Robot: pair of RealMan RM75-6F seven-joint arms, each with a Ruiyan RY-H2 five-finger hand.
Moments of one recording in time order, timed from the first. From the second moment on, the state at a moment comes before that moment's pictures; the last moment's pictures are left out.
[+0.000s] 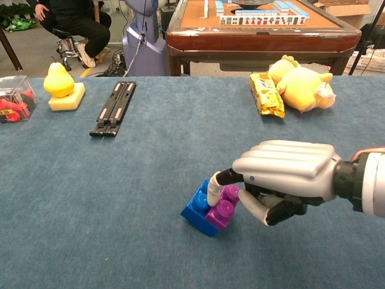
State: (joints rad) left arm -0.04 -1.14 -0.02 -1.76 1.54 1.54 0.23; right arm 0.73 -1.39 -0.06 -1.86 -1.34 0.84 -0.45
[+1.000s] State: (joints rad) left arm -0.05 -1.15 -0.02 -1.77 1.54 1.54 0.24; right arm 0.48 -1.33 -0.16 -1.83 -1.59 1.17 -0.23
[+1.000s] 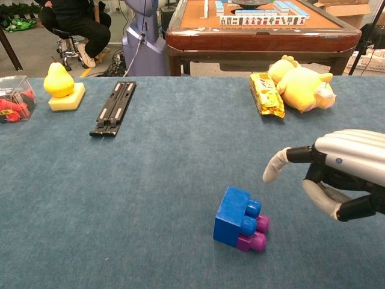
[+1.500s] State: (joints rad) left arm -0.05 -1.15 -0.02 -1.78 1.54 1.53 0.25; right arm 0.37 -1.47 -0.15 -1.72 -1.61 1.24 -0.18
